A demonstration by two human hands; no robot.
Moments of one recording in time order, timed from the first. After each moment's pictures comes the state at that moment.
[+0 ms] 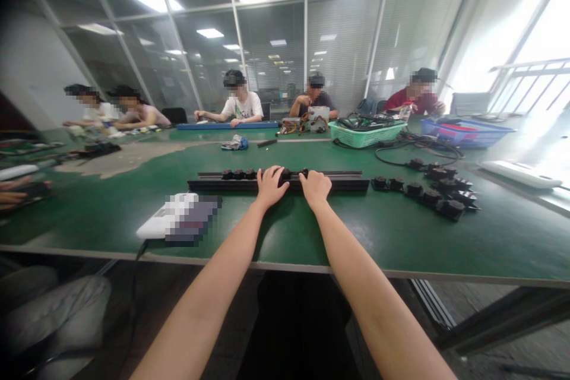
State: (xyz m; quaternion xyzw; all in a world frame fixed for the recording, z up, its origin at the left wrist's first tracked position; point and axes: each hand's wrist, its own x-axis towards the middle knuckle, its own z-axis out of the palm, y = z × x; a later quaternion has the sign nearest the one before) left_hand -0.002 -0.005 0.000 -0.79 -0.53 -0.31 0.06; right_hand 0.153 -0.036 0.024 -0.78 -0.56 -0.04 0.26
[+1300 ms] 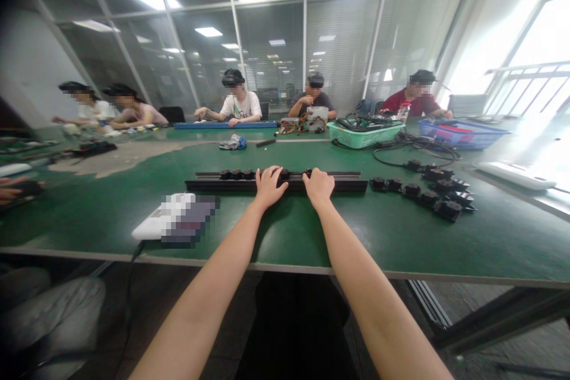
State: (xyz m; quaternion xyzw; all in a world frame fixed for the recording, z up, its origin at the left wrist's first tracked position) left_hand -0.002 -0.007 0.002 -0.79 -0.53 -0.31 0.05; right_hand 0.162 -0.042 0.033 -0.79 -0.56 -0.04 0.24
